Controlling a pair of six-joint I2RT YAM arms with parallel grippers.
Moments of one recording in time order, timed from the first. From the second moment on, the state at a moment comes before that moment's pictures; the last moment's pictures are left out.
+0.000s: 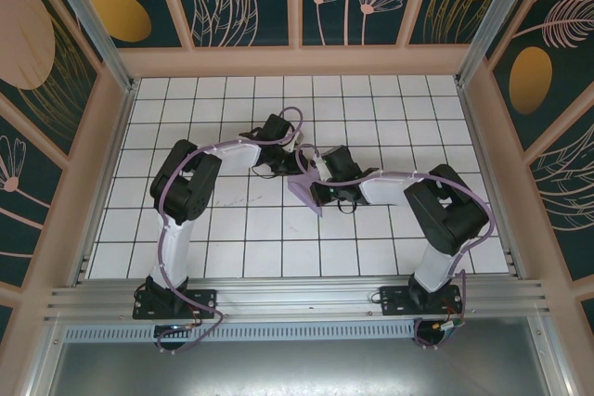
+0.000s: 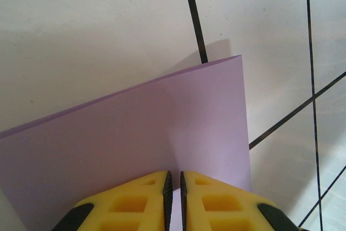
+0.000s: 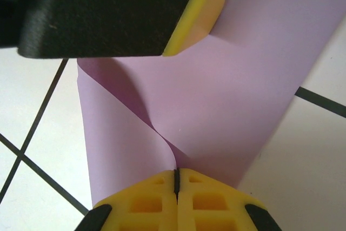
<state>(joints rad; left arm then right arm) -0.56 2.14 1.39 -0.28 0.46 -0.50 0.65 1.74 0.83 -0.05 -0.20 0.23</state>
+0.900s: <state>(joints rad) -0.49 1.95 1.30 -0.34 0.41 -0.48 0.66 1.74 0.83 -0.05 -0.18 0.22</state>
